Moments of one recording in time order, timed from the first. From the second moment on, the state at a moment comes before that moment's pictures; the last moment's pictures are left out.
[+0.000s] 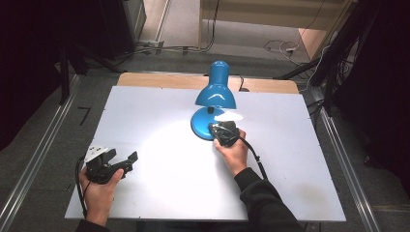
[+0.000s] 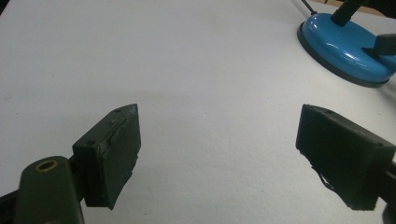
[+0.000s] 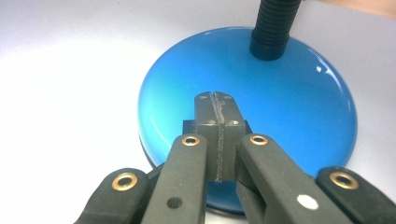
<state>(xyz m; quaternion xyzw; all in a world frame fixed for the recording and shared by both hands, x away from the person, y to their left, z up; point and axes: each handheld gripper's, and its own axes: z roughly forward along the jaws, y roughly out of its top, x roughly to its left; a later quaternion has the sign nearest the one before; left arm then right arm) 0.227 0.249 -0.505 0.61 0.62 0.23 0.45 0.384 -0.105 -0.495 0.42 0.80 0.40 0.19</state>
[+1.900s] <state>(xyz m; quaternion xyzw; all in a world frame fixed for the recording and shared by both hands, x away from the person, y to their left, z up) 0.226 0.246 -0.503 0.61 0.62 0.23 0.44 0.329 -0.207 -0.473 0.42 0.79 0.41 0.15</state>
